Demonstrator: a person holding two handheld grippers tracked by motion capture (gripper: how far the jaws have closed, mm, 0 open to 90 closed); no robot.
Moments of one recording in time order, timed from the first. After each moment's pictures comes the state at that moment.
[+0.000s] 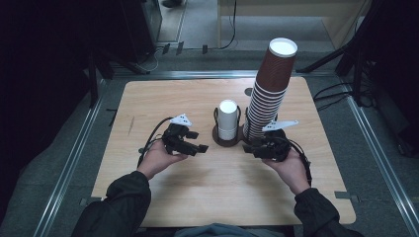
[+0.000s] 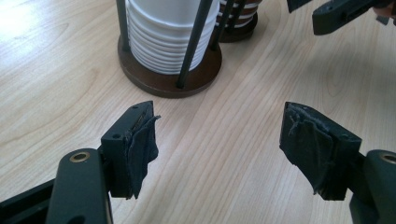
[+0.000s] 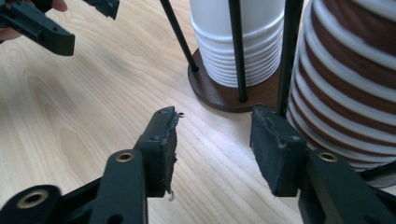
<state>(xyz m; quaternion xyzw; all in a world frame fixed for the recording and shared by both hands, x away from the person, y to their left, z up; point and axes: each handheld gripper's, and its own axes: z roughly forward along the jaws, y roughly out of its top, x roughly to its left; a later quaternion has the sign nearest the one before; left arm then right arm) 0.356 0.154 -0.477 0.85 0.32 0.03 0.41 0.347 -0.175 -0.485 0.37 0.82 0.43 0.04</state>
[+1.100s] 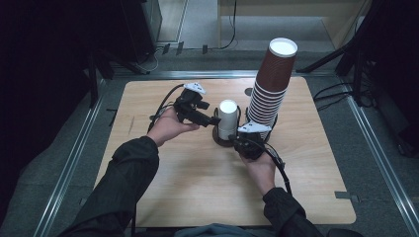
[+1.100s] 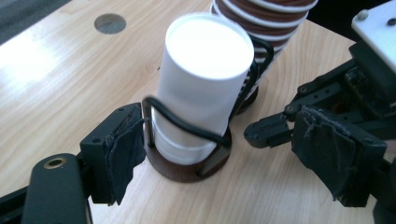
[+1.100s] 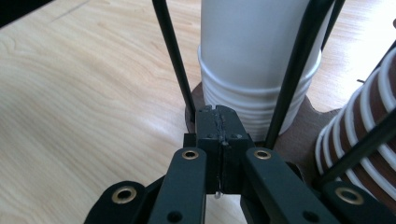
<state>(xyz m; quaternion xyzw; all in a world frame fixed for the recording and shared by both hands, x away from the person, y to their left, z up) 0.417 0.116 -0.404 0.87 0.28 0.05 0.40 0.346 -0.105 -0.503 0.41 0.78 0.44 0.15</state>
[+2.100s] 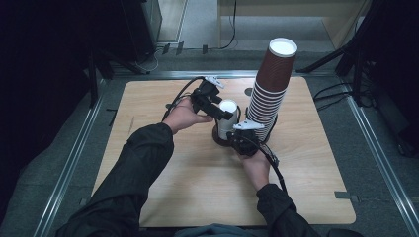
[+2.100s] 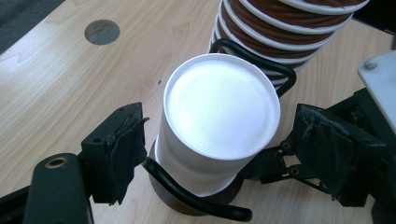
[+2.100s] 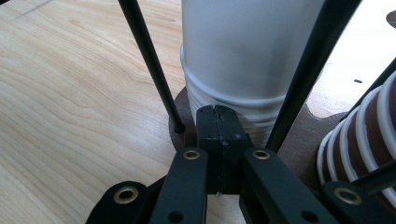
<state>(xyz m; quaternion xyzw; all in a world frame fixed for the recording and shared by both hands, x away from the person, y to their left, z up) 0.447 0.076 -0.406 0.89 0.25 0.05 0.37 0.360 -0.092 -0.513 0.43 0.78 0.42 0.17</state>
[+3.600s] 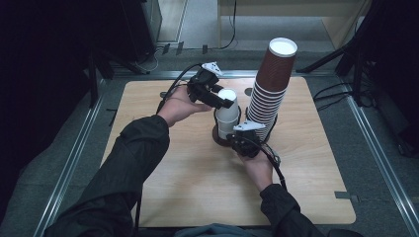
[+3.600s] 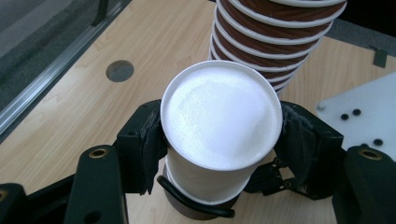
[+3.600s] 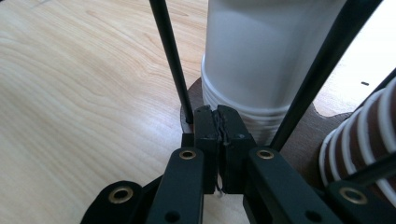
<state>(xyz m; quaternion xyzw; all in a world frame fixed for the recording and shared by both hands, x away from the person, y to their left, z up) 0.435 0.080 -0.351 0.89 0.22 0.09 0.38 0.354 -0.097 -0.504 0.40 0.80 0.41 0.16</state>
